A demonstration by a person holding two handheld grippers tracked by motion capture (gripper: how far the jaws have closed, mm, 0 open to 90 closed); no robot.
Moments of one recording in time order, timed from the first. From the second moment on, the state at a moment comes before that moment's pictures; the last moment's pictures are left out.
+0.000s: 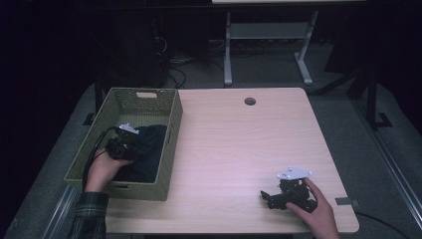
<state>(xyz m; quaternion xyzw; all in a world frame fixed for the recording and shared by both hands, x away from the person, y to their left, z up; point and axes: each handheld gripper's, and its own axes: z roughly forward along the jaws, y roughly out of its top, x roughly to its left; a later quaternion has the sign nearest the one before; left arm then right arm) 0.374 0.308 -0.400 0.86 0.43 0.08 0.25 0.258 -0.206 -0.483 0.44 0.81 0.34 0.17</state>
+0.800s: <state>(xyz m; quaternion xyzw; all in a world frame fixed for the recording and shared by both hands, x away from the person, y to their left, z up) 0.356 0.344 -0.353 0.78 0.44 0.12 0.43 0.258 -0.207 -0.483 0.44 0.81 0.34 0.16</state>
